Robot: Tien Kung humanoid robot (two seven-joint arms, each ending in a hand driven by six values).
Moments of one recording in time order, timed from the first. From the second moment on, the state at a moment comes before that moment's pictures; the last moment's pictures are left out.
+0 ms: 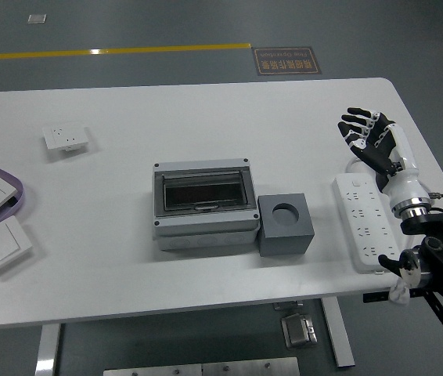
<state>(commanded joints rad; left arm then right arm) 0.08 0.28 -0.40 -0.29 0.72 0.12 0.15 0.18 -0.38 1.12 1.41 -0.85 -0.30 0.31</state>
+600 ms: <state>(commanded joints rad) 0.08 0.28 -0.41 -0.29 0.73 0.12 0.15 0.18 -0.38 1.14 1.41 -0.84 -0.31 0.32</state>
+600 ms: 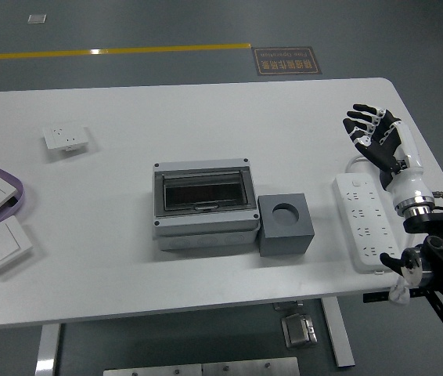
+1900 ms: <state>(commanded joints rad) 0.09 0.28 -0.40 -0.29 0.72 0.12 0.15 0.18 -0.38 1.14 1.40 -0.77 -0.31 0.33</state>
